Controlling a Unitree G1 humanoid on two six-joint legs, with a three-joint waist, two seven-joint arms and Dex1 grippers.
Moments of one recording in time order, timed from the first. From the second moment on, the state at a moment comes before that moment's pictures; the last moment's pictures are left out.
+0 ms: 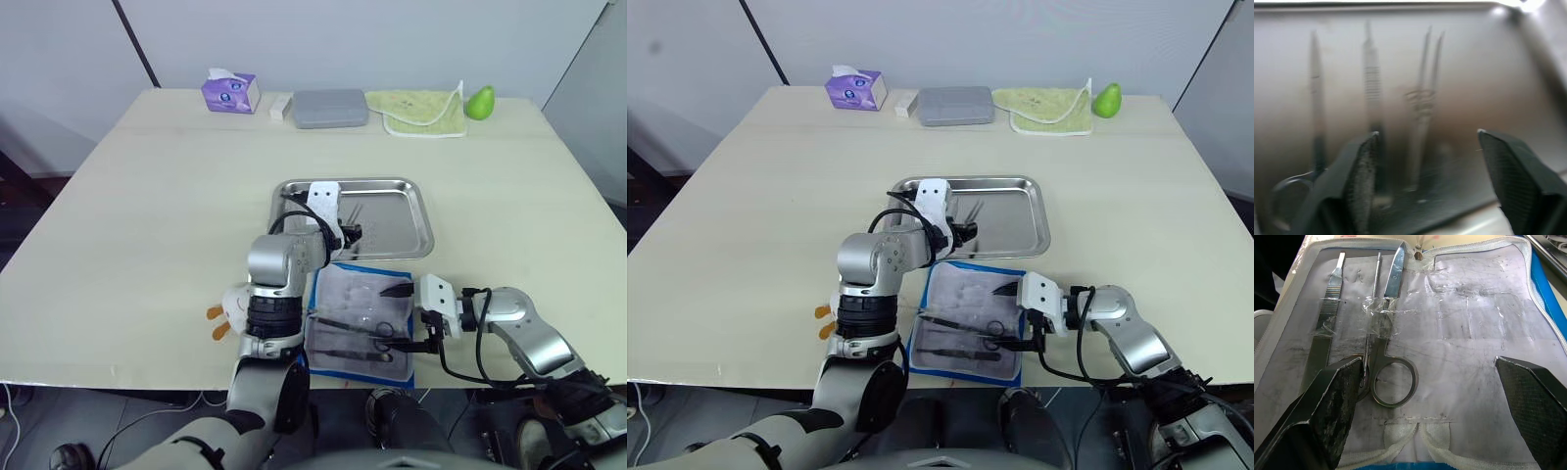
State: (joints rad) left arm -0.71 -0.10 0.12 -0.08 -0.20 1.30 -0.02; right arm -0.22 -0.58 0.36 -0.03 0.19 0.11 1.09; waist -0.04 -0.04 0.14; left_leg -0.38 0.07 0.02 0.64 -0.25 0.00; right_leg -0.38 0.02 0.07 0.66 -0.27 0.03
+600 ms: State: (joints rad) left arm -0.37 0.45 0.02 -0.35 -0.54 0.79 -0.93; right arm -0.20 -0.58 0.34 -0.03 0.20 0.12 1.09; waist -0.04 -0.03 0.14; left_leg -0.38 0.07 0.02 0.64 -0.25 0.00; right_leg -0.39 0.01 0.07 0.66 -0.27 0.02
